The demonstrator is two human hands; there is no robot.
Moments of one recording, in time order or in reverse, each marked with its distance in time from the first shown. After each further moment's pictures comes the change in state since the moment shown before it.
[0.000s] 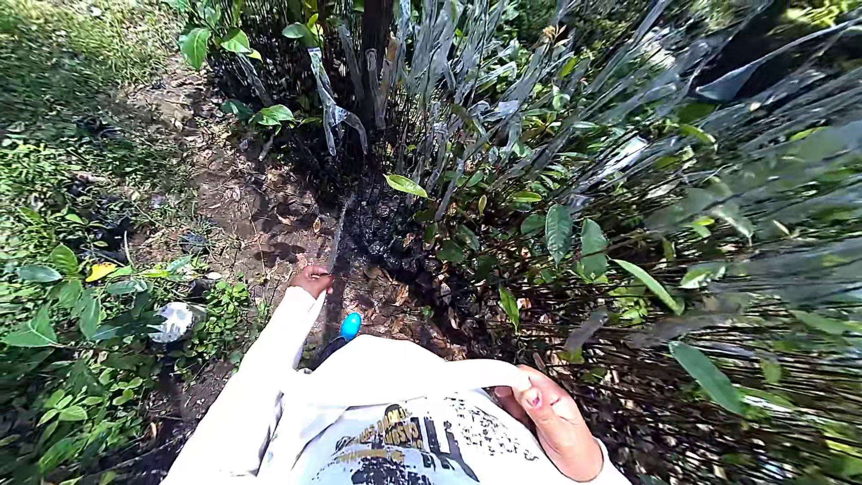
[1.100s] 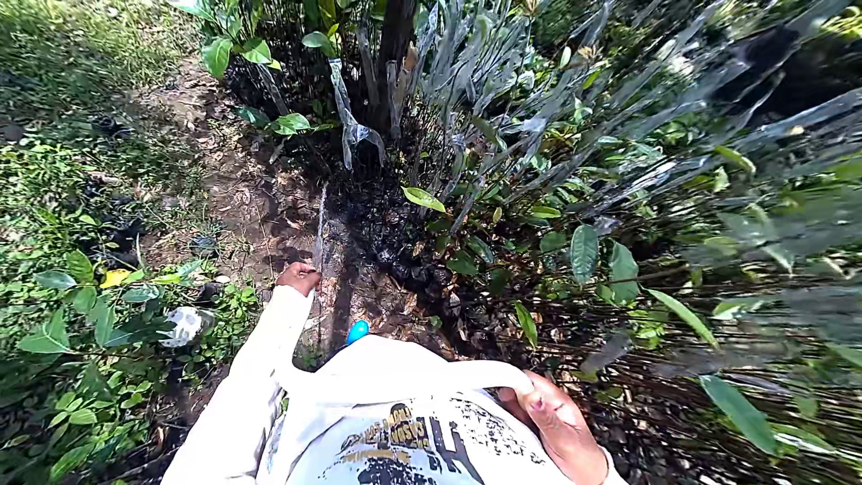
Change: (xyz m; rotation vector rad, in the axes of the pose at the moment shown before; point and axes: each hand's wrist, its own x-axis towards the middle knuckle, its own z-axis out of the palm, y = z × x) left_hand 0.034 0.010 -0.055 0.040 0.115 0.012; right_hand 0.041 0.002 0.019 0.081 -0.022 0.063
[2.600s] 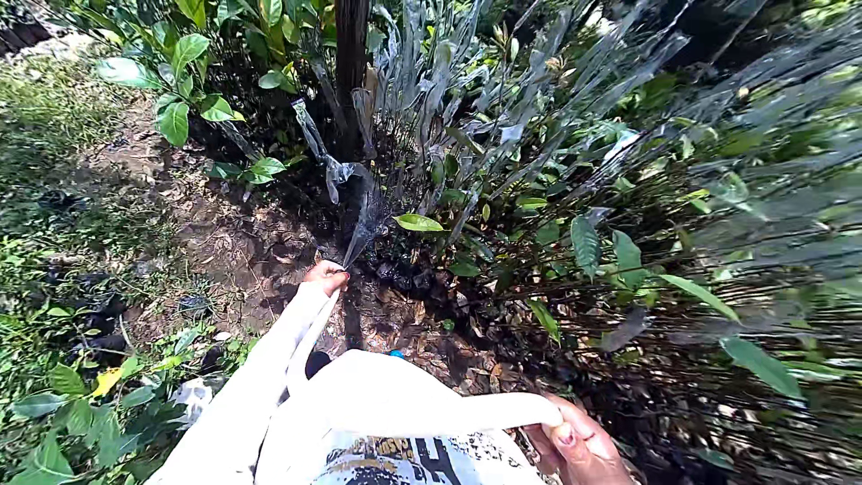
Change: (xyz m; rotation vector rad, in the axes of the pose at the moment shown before) left_hand 0.079 0.096 -0.009 0.098 -0.340 0.157; right_hand 0.033 -0.006 0.074 -0.058 0.257 -0.029
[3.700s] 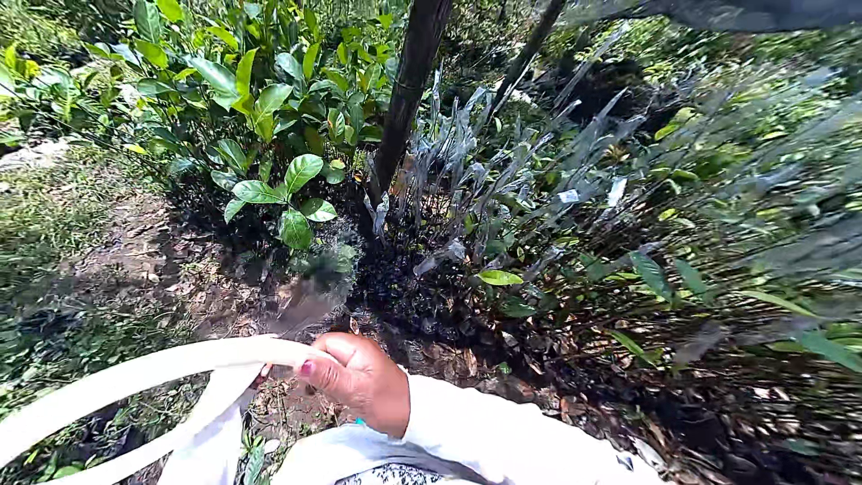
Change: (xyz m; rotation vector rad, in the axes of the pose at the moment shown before) left_hand 0.020 -0.052 -0.400 -0.173 -0.142 0.344; right_hand 0.290 -0.033 0.460 -0.042 -0.333 -0.015
